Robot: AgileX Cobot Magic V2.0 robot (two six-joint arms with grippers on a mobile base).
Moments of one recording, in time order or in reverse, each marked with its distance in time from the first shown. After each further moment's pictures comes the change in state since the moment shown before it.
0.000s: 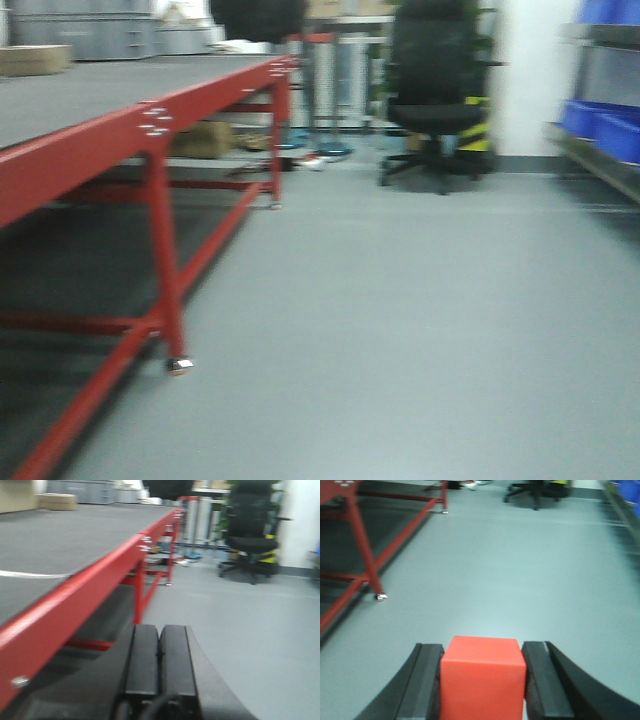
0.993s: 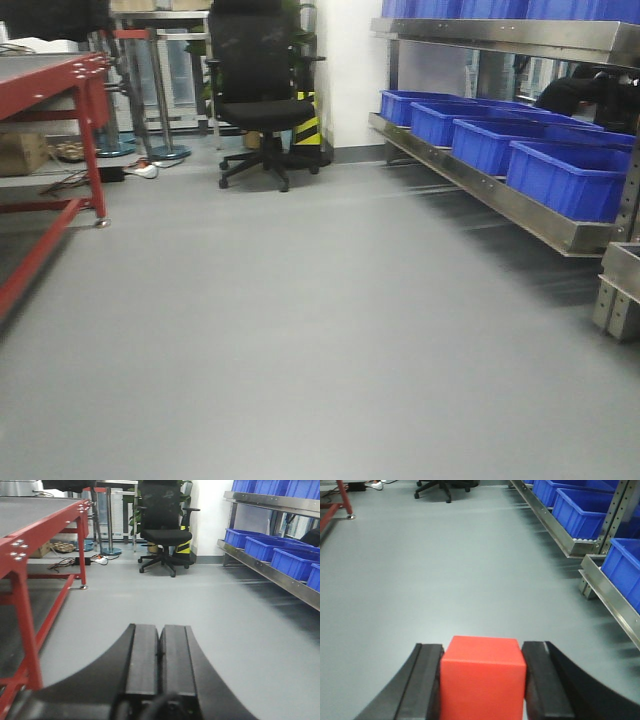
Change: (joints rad) left arm 0.000 0.000 0.000 0.000 0.000 0.000; right arm -0.002 -0.004 0.000 0.000 0.007 0.000
